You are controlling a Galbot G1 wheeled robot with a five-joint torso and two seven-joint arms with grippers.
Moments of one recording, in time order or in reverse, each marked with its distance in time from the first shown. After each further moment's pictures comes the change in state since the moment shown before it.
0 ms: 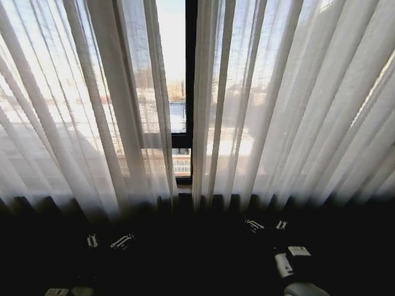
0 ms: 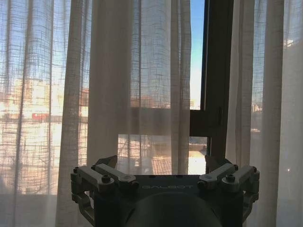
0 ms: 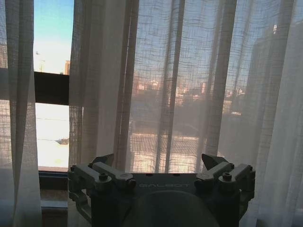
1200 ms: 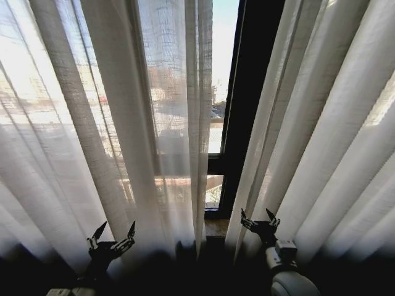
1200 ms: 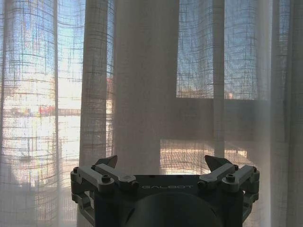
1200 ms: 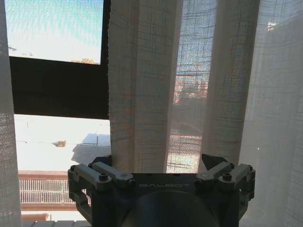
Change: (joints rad) left arm 0.018 -0.015 0.001 0.001 0.020 0.024 -0.006; right arm 0.152 -0.041 -0.042 -0.145 0.058 0.008 0.052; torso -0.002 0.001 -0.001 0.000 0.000
